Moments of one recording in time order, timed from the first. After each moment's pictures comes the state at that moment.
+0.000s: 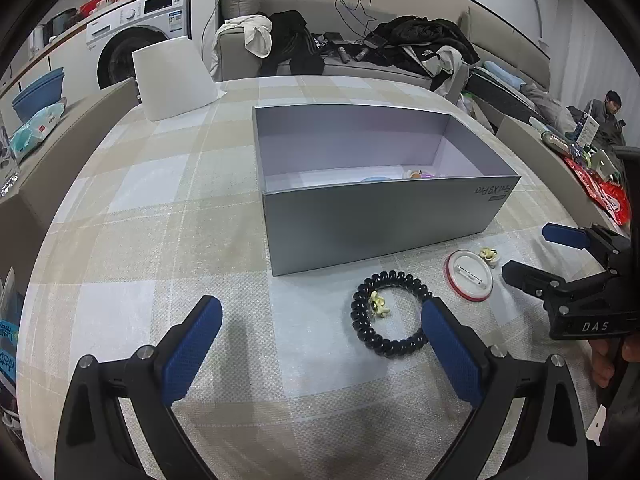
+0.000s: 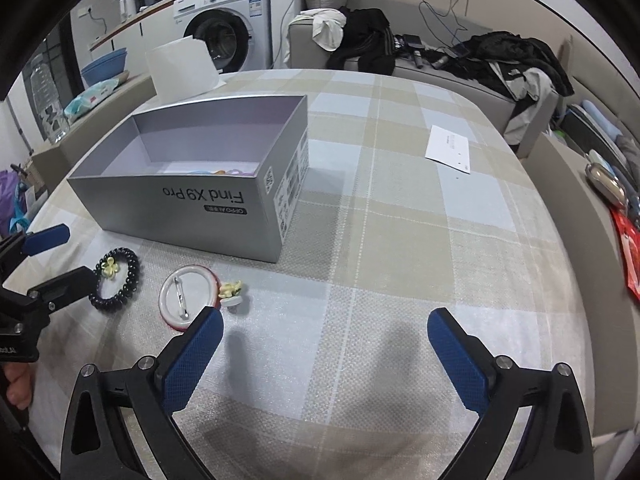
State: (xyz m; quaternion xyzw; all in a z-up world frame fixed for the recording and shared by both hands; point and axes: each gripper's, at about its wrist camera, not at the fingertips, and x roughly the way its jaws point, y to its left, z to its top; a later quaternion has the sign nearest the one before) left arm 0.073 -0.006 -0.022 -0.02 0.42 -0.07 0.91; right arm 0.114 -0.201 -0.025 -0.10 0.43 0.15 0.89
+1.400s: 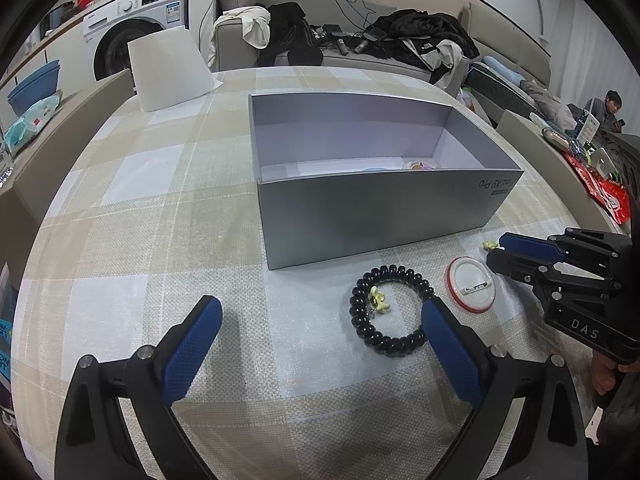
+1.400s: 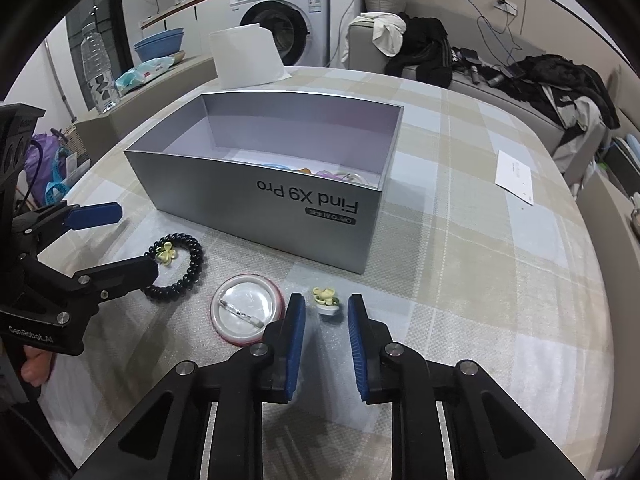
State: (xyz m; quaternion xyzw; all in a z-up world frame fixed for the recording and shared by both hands) left arm 0.080 -0.006 -0.025 -0.03 0.43 -0.07 0.90; right arm 0.106 -0.170 -0.025 -0.13 0.42 0.23 0.87
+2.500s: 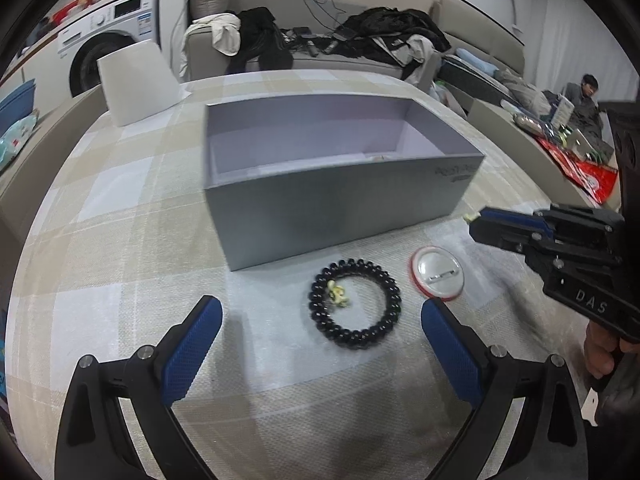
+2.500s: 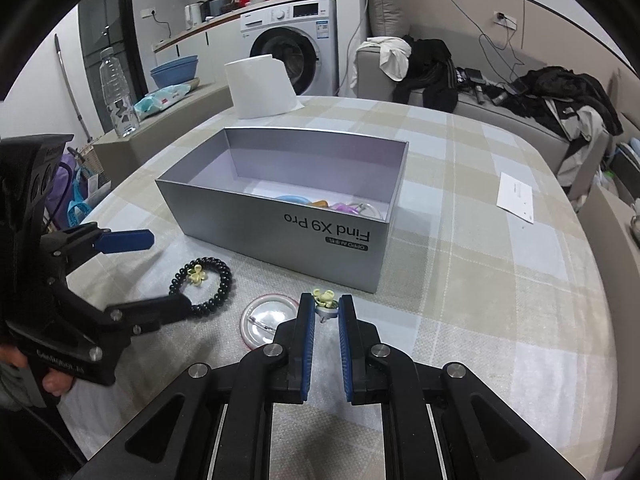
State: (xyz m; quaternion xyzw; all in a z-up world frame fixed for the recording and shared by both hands) left arm 0.075 -0.021 -0.024 0.00 0.43 -0.12 0.89; right arm 0.093 -0.174 -0.008 -0.10 0.38 0.25 0.88
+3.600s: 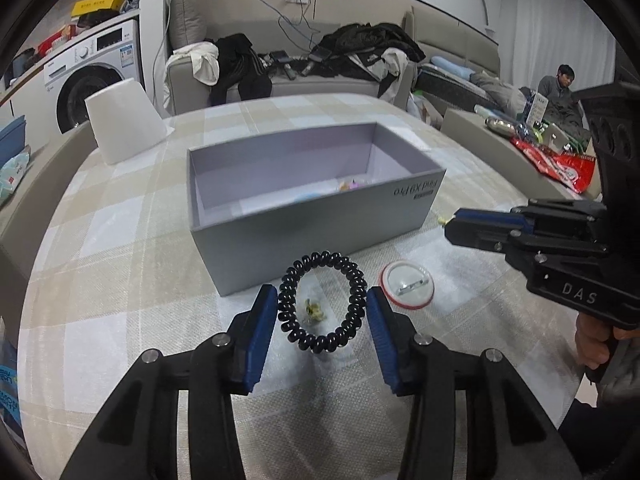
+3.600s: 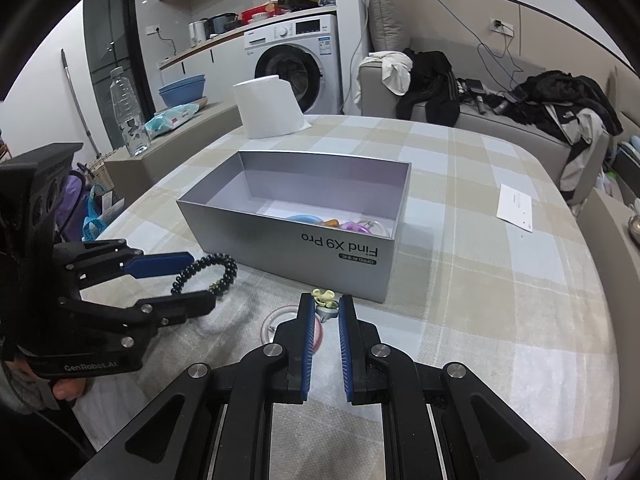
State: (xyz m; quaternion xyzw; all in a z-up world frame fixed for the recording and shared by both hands) left arm 0.062 -0.025 -0.002 0.02 0.38 -0.15 0.91; right arm 0.082 -0.177 0.004 -0.08 0.36 0.27 0.89
